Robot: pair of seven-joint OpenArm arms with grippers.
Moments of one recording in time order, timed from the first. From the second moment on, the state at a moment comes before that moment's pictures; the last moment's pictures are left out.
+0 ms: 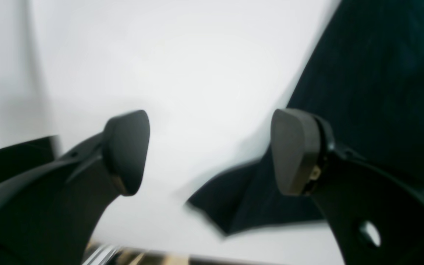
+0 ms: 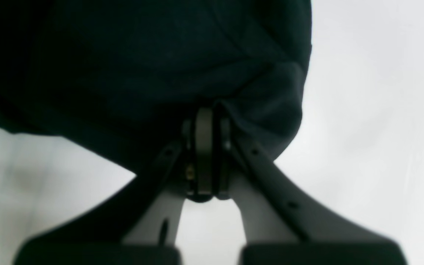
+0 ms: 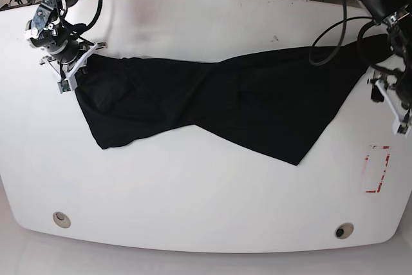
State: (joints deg) left arm -10.5 -20.0 -33.3 94.1 -12.9 -42.8 80.9; right arm -12.1 11.9 32.5 96.9 18.6 39.6 -56.8
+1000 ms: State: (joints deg) left arm -34.2 -16.1 -25.8 40.5 -5.5 -42.8 47.9; right arm -11.1 10.7 32.5 97.1 18.6 39.4 -56.7
